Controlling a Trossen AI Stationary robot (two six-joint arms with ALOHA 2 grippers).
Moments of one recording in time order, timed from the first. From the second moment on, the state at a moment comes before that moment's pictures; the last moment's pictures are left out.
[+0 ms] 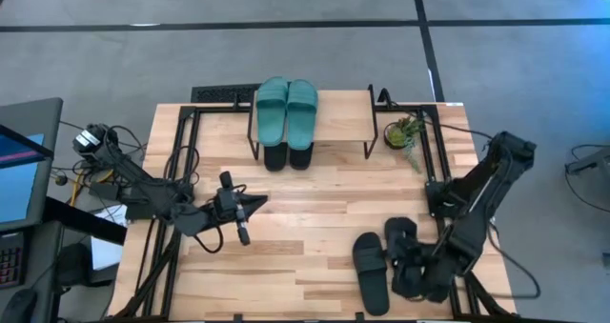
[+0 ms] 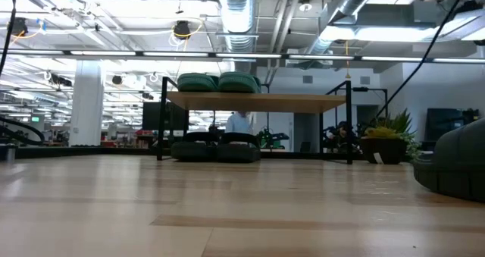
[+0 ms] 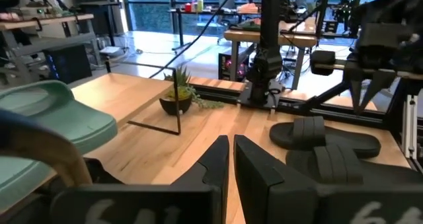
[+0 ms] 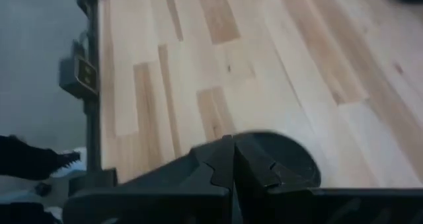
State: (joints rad) left arm -0.61 1.14 0.68 0.28 -0.97 -0.20; right arm 0.96 1.46 1.10 -0.81 0.62 1.06
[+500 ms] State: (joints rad) left arm -0.60 1.14 0.68 0.22 -0.94 -0.24; right arm 0.97 1.71 1.33 -0.98 0.54 1.00
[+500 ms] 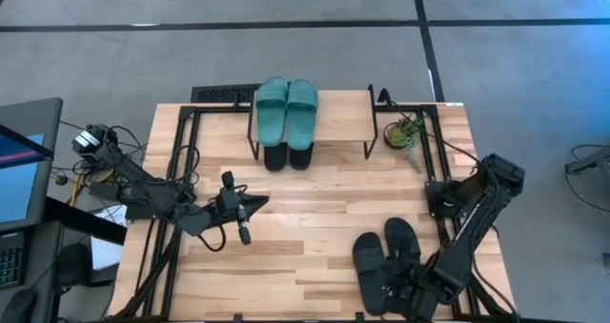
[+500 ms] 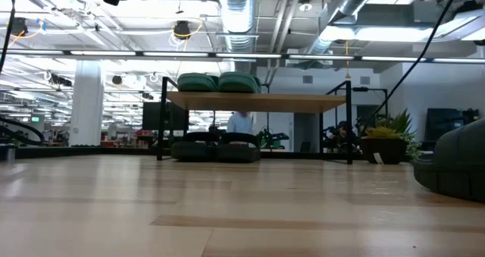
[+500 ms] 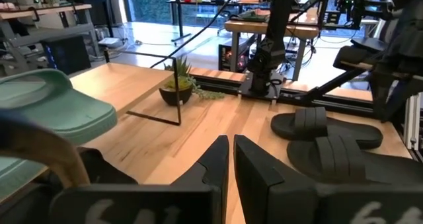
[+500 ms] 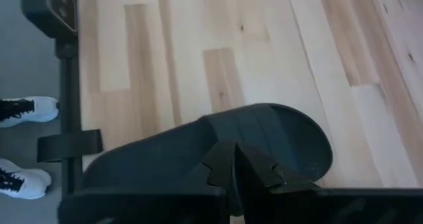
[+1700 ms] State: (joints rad) left arm -0.60 1.14 0.68 0.17 -0.86 -0.32; right arm 0.99 1.95 1.41 -1.15 0.50 1.07
